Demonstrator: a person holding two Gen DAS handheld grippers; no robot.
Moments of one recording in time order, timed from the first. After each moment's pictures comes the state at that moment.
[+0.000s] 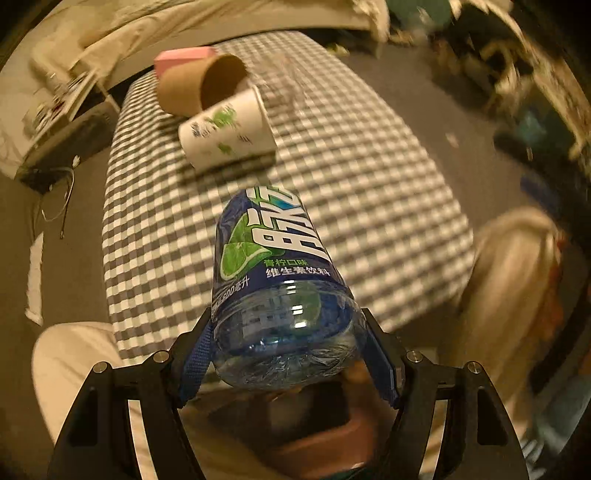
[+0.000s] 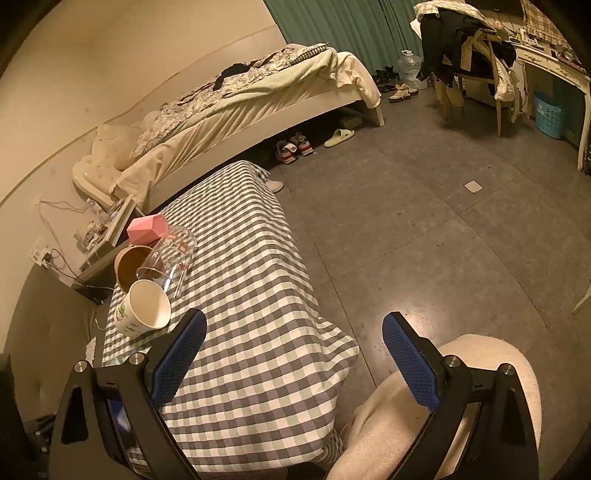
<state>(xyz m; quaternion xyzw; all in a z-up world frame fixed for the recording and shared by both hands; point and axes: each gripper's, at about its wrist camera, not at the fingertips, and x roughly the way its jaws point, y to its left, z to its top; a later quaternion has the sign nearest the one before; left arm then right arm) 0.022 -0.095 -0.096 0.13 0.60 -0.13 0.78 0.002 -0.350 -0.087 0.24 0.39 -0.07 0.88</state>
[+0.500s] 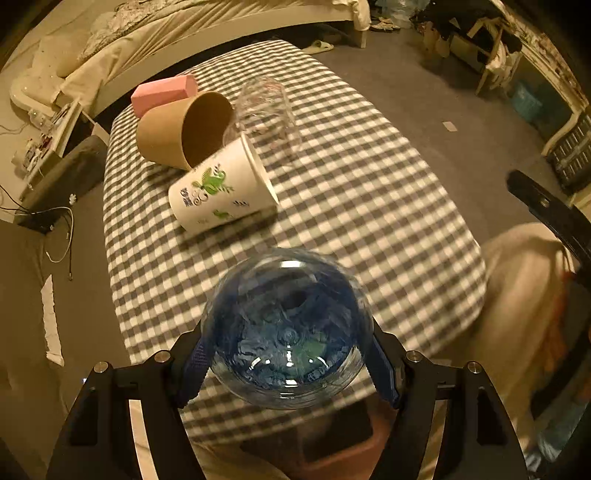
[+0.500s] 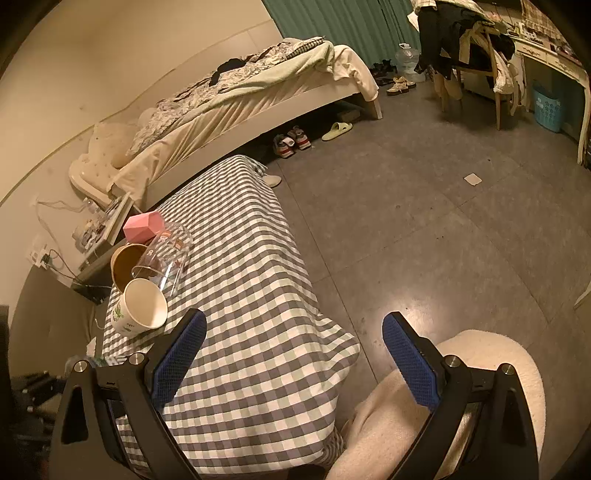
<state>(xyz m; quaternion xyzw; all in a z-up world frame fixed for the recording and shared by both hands) 0.080 -0.113 -0.087 0.17 0.59 -0.14 0.78 0.008 -0.355 -0.094 0.25 0.40 -0.07 0.88</state>
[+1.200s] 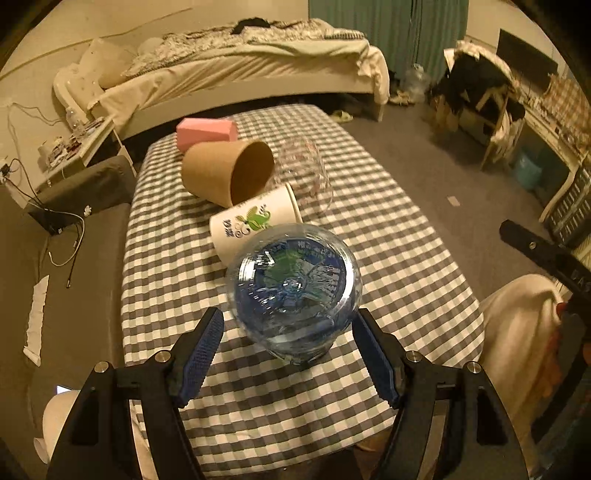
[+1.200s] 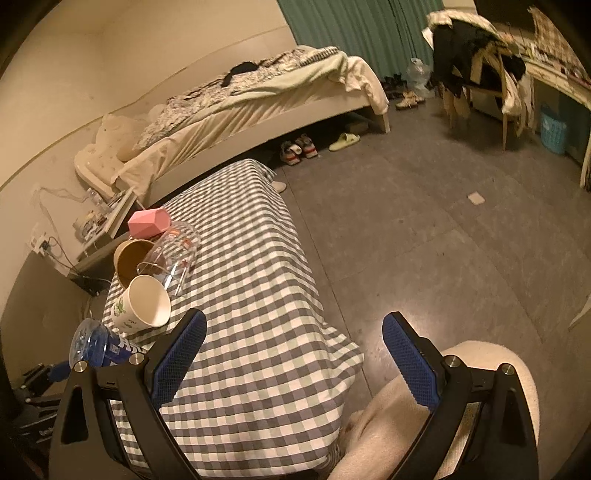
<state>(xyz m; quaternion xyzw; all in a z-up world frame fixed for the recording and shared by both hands) 0.059 -0.075 -0.069 0.08 0.47 -0.13 0.87 0.011 -0.338 -0.084 0.21 0.39 -0.07 0.90</state>
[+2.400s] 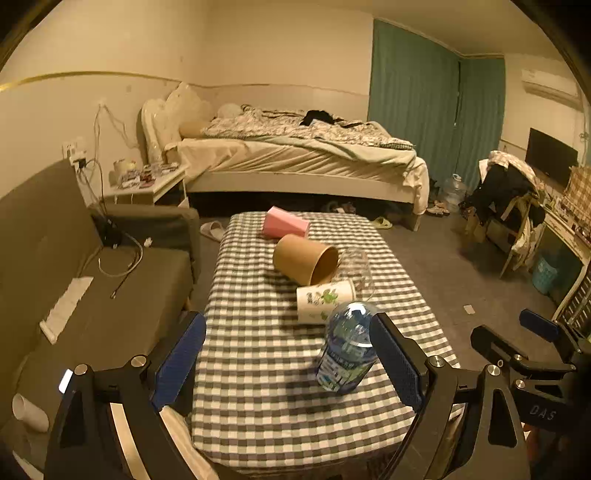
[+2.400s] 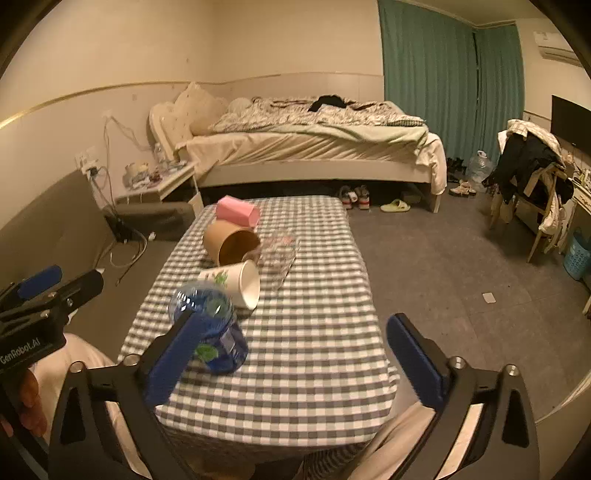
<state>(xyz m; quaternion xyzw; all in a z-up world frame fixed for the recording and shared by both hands) -0.015 0.003 0.000 -0.01 0.31 -0.04 0.95 -0.034 -0.212 -0.007 0.03 0.33 0.02 0.94</state>
